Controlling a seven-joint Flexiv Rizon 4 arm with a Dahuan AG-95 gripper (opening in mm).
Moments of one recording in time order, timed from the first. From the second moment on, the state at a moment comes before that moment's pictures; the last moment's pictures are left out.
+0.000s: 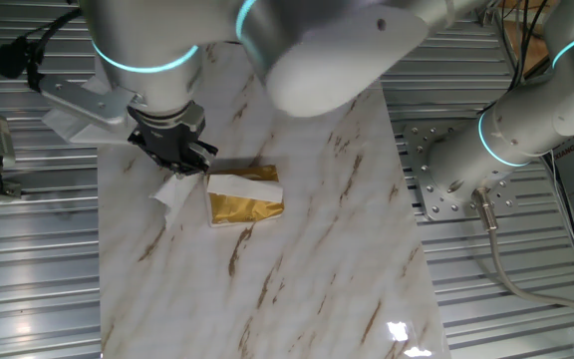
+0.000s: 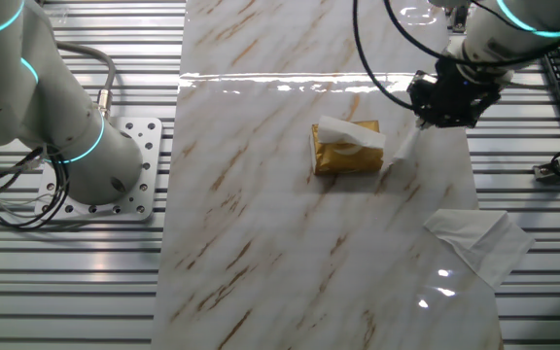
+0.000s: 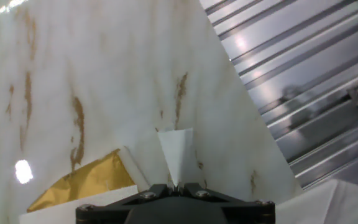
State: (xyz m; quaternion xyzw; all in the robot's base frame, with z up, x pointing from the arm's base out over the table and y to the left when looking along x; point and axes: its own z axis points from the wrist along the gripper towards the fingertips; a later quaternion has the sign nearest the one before) arm 0.607 0.028 0.135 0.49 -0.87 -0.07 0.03
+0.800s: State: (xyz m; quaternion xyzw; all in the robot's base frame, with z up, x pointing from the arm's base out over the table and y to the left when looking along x) arm 0.606 0.029 0.135 0.49 -0.87 -0.06 0.03
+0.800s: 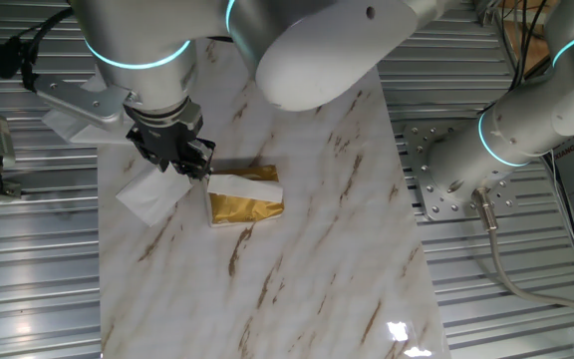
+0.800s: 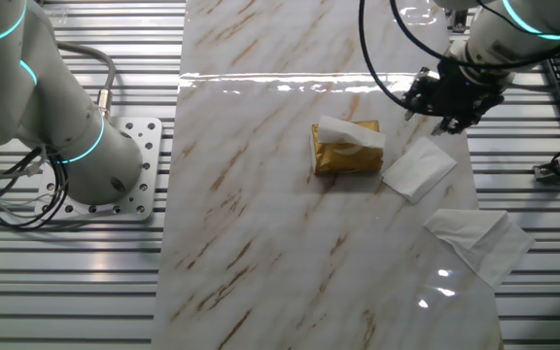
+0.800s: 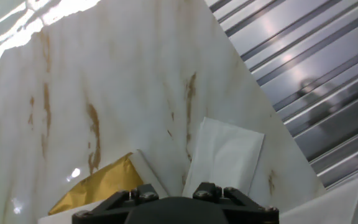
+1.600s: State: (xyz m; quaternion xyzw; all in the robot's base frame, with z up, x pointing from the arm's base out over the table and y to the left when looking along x) arm 0.606 0.030 0.135 0.46 -0.88 -0.04 0.05
